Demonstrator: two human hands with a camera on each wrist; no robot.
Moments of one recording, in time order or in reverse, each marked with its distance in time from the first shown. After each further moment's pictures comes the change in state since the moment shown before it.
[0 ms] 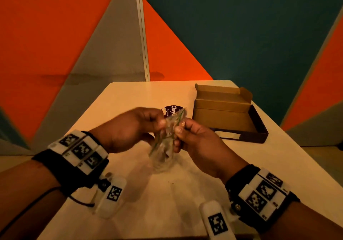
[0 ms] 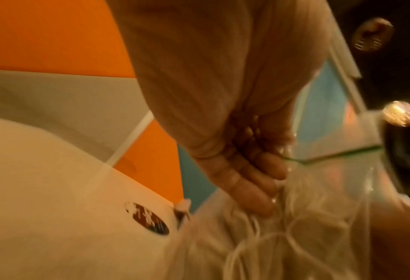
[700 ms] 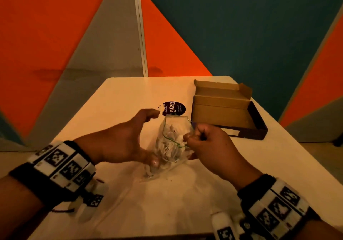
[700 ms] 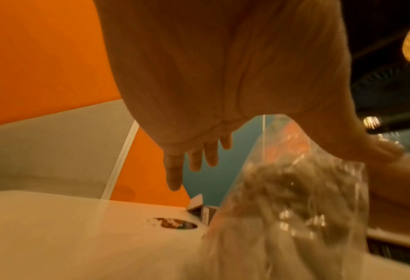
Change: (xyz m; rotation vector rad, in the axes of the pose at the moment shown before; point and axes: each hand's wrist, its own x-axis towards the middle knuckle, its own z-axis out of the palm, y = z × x) left_hand -0.018 -0.027 -0.007 0.608 -0.076 -0.103; right_hand -0.016 0.002 -0.014 -0.530 0.316 0.082
